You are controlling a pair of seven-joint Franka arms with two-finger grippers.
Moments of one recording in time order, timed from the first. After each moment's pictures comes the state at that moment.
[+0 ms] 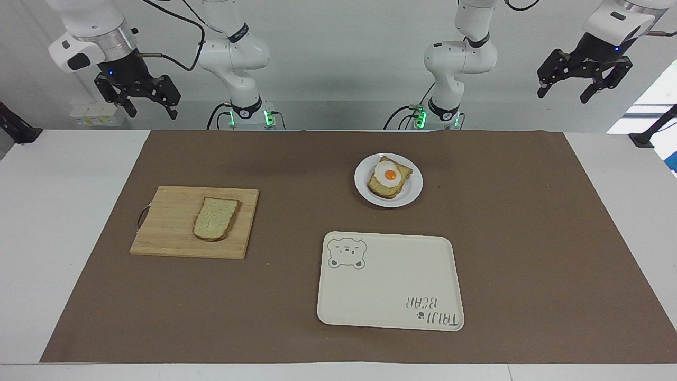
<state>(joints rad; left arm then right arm) -0.08 -0.07 0.09 -1.38 -0.02 1.28 0.20 0.08 -0.10 -0.16 -1.58 -0.02 1.47 -0.01</state>
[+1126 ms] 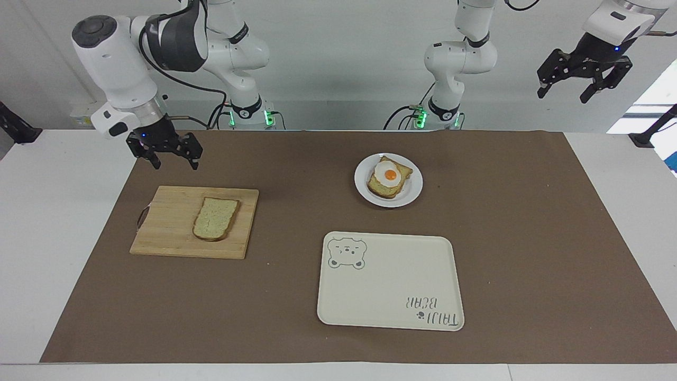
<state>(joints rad) -0.08 -0.07 0.09 -1.38 -0.02 1.28 0.20 0.10 -0.02 -0.16 -1.85 0.00 1.84 -0.01</state>
